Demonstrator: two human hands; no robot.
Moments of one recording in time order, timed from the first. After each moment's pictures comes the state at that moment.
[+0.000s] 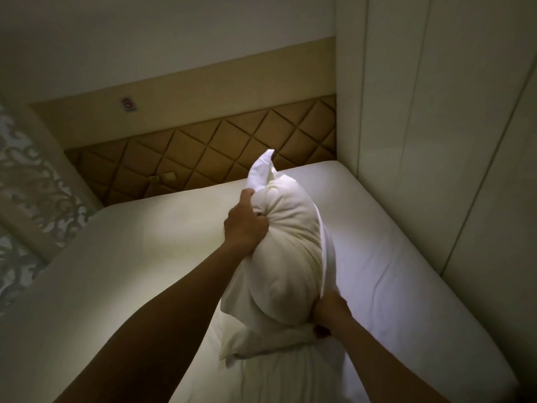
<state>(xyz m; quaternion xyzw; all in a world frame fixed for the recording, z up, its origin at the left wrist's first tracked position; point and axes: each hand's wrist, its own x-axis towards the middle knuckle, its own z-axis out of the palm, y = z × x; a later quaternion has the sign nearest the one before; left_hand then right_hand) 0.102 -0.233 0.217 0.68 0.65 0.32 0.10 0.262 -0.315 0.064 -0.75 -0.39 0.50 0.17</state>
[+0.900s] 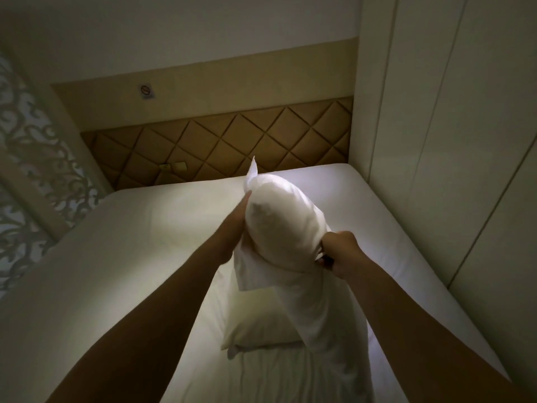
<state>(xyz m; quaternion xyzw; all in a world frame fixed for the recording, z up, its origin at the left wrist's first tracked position) 0.048 -0.249 0.222 0.49 0.58 0.40 0.52 0.253 -0.258 0.166 -0.65 -0.28 0.54 0.46</state>
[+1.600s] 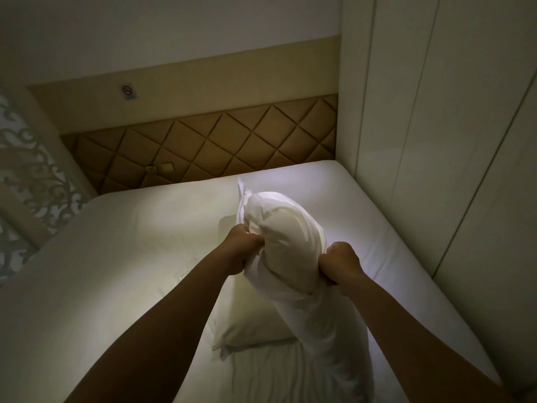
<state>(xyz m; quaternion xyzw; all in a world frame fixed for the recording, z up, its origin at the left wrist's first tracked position) 0.081 -0.256 0.184 0.48 0.64 0.32 0.51 0.284 -0.295 0.140 -0.73 -0.45 0.40 0.33</state>
